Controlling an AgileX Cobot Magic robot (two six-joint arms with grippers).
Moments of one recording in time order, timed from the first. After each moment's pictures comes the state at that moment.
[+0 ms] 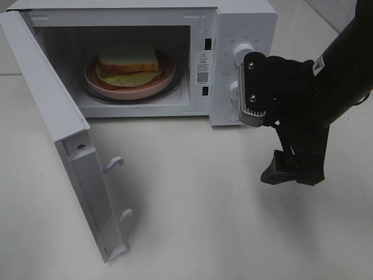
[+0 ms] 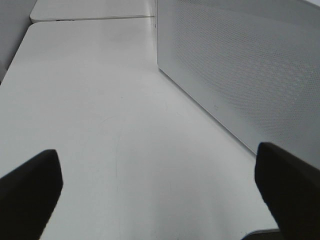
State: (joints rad) left arm 0.00 0.00 -0.50 -0.08 1.04 0.07; right arm 0.48 1.49 -0.94 0.12 0.68 -1.06
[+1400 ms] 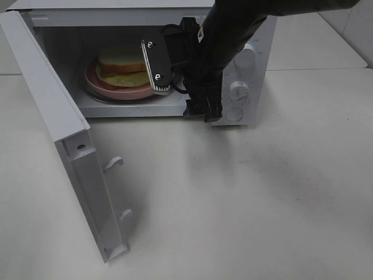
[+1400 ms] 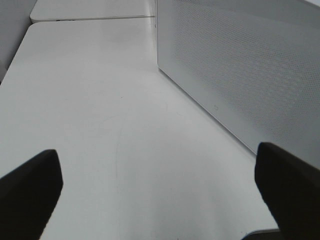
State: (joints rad) left arm 0.00 0.00 -0.50 -0.08 1.04 0.07; right arm 0.63 1.93 -1.47 -0.10 0.53 -1.17
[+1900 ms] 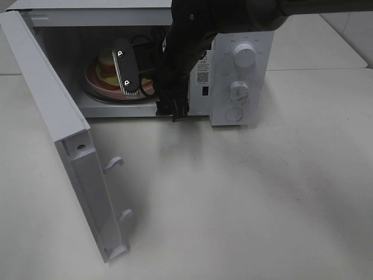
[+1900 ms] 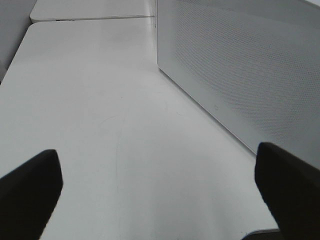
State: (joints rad) left arm 0.00 0.00 -0.50 -0.08 1.04 0.07; right arm 0.66 2.15 -1.70 -0.10 0.53 -1.17
